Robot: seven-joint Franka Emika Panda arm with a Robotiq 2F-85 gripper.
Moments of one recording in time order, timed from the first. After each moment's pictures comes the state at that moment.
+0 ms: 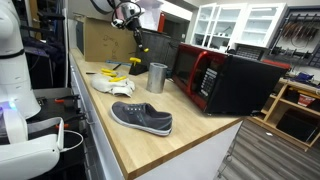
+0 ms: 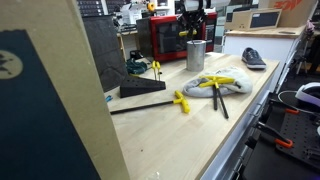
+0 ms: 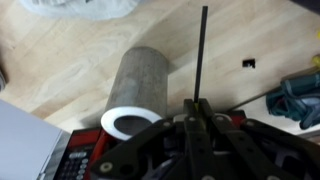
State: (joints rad) arm 0.07 -0.17 0.12 -2.31 -0.54 2.37 1.18
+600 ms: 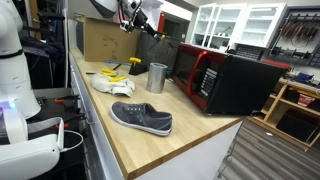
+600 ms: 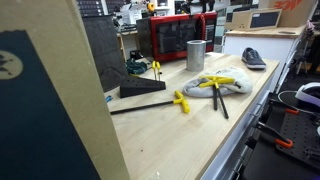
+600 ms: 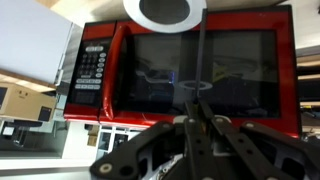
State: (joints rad) arm -0.02 -0.22 0.12 -2.33 -1.25 2.45 1.60
